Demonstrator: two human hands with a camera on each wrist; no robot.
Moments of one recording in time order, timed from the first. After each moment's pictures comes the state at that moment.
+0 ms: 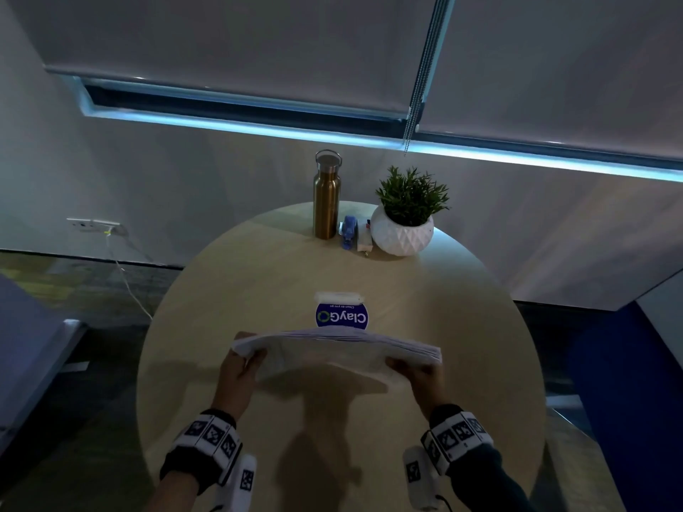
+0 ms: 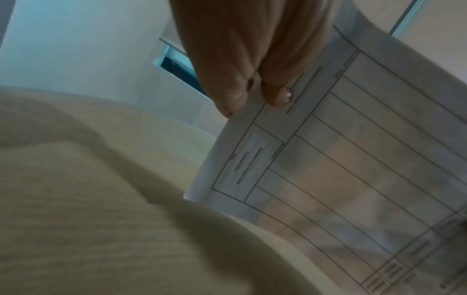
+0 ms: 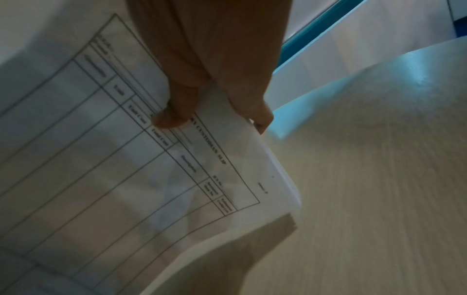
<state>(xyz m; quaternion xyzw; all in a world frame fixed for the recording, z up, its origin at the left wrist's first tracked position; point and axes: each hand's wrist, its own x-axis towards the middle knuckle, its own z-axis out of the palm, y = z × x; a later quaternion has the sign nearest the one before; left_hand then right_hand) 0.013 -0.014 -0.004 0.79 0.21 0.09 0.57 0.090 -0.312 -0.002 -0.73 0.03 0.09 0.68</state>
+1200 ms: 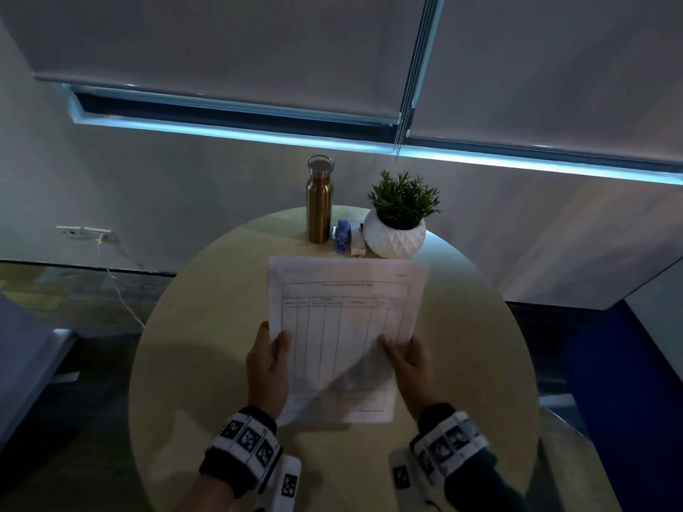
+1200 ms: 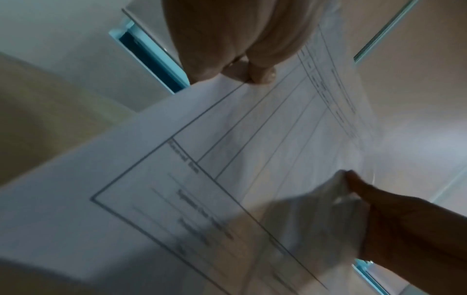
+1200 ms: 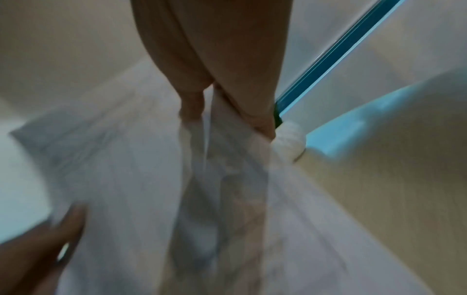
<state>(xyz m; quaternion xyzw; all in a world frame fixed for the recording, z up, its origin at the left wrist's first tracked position) 0.027 -0.080 0.046 0.74 0.15 0.21 0.62 0.077 -0.286 0.061 -0.67 0.01 0.08 0.74</state>
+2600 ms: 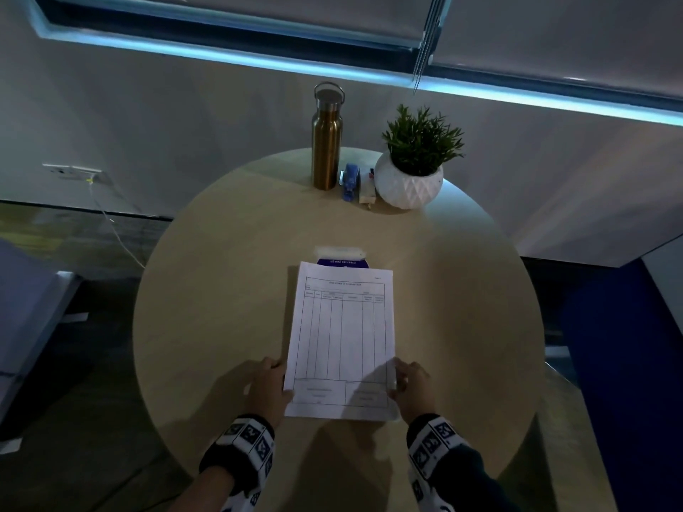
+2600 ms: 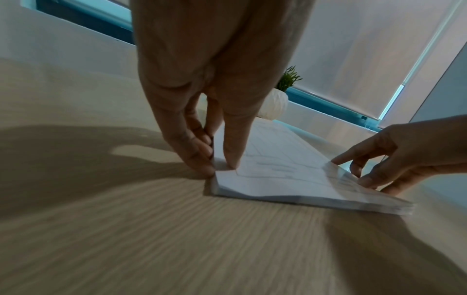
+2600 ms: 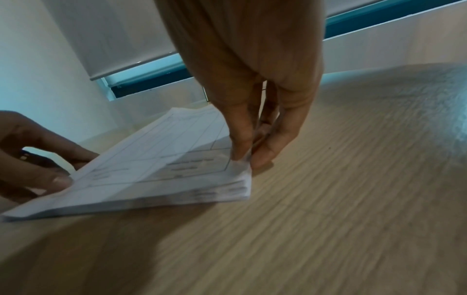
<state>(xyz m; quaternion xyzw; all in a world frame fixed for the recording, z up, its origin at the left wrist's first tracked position) -0.036 -0.068 -0.065 0.90 0.19 -0.17 0.35 0.026 -0.317 -0.058 -0.94 0.03 0.24 0.24</state>
